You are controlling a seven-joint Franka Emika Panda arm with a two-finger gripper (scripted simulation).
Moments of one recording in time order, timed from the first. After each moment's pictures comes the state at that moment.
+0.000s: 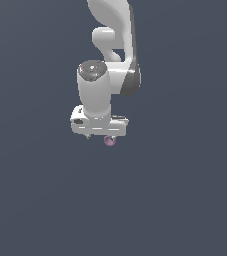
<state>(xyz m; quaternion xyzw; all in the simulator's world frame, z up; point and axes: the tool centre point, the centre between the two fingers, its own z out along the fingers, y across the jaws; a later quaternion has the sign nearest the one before) 0.002 -0.050 0.167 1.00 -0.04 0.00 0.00</state>
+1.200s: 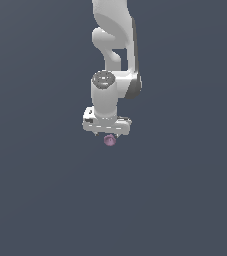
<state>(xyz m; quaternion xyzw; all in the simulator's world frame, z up) -0.050 -0.028 0.111 1.00 -0.07 0.00 0.00</state>
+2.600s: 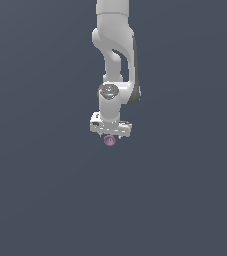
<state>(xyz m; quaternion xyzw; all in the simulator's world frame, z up) -0.093 -0.013 0.040 1.00 -0.08 0.00 0.00</state>
